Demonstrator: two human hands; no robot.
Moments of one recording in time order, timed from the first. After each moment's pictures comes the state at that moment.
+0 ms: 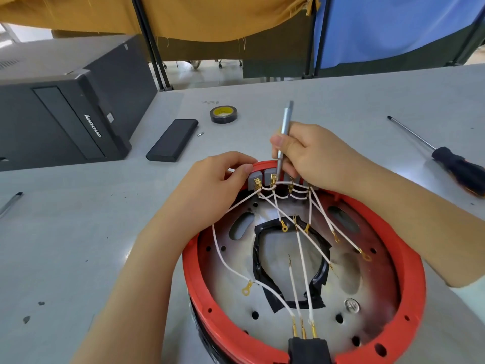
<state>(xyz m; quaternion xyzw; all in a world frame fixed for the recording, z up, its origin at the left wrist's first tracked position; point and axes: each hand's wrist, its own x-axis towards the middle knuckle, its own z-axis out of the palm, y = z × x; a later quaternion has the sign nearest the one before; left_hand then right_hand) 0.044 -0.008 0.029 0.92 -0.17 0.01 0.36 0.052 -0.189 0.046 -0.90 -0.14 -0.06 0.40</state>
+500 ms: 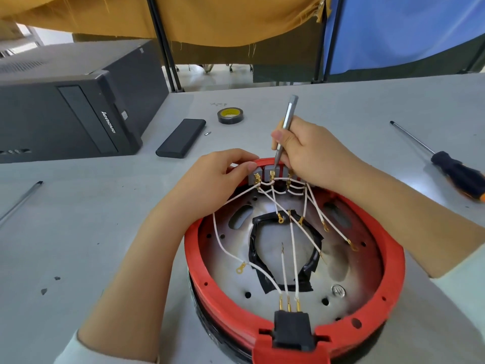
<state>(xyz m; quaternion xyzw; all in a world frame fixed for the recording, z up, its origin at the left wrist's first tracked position) 0.041 -0.009 0.031 0.92 -0.18 0.01 0.35 0.048 -0.188 0.046 -0.91 -0.16 -0.10 0.37</state>
